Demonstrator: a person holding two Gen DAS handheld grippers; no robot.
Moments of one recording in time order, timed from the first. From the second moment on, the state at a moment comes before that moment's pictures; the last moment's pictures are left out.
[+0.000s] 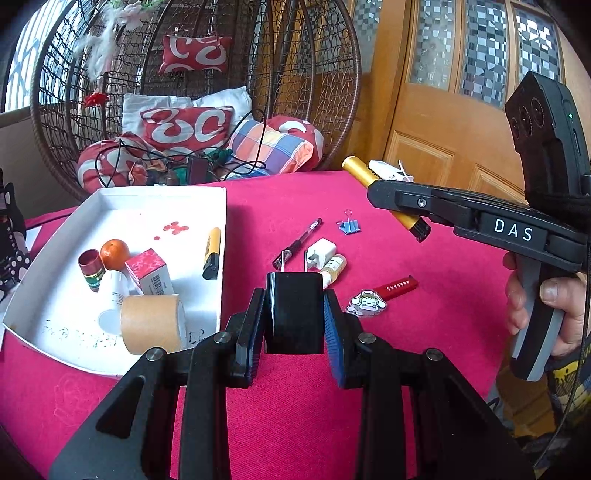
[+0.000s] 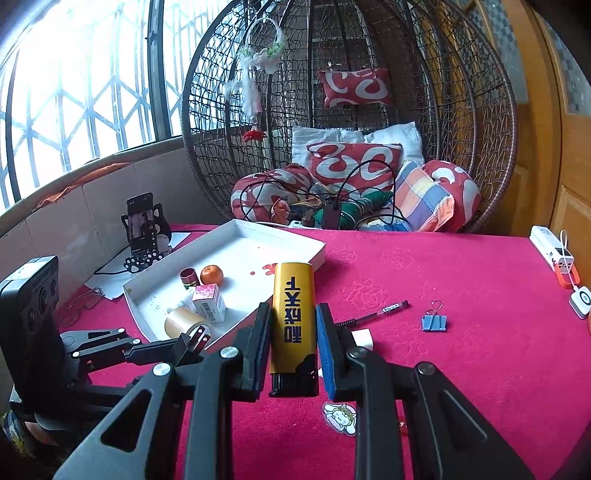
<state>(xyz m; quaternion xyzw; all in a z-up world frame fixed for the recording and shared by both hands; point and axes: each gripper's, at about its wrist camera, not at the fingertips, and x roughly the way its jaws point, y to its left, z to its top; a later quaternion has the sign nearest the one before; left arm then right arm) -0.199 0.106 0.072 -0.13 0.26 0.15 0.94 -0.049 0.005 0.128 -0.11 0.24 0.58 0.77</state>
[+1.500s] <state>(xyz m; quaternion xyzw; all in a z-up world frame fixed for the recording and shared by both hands) -0.204 0.277 0.058 -0.08 0.30 0.39 0.87 -0.062 0.181 0.075 -0.11 0.35 0.63 0.69</state>
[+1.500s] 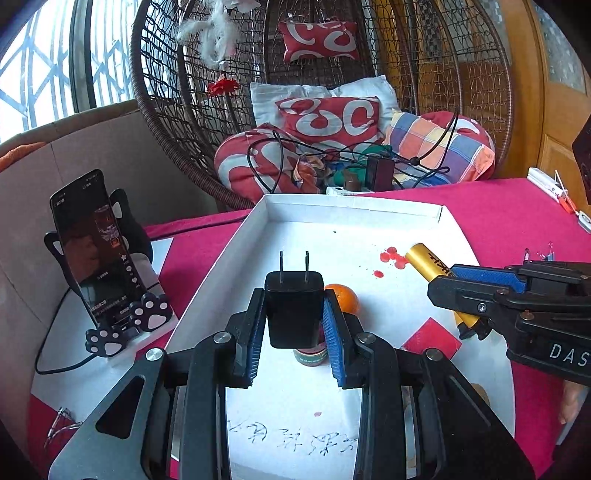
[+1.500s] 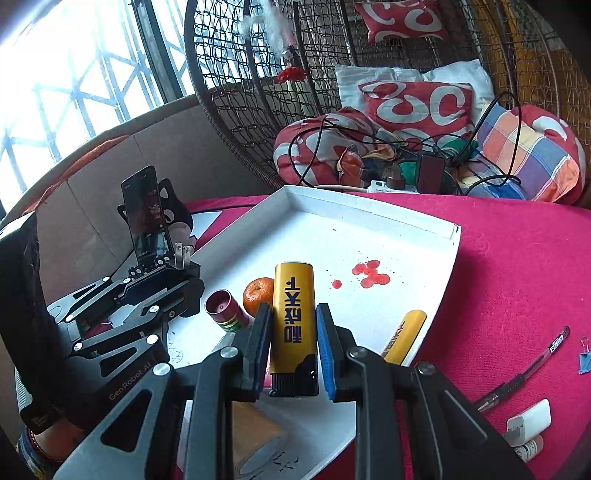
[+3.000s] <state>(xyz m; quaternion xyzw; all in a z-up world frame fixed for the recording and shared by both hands) -0.172 0.148 0.074 -0.11 0.25 0.27 0.92 0.099 -0.066 0.076 0.18 0.29 0.43 0.84</state>
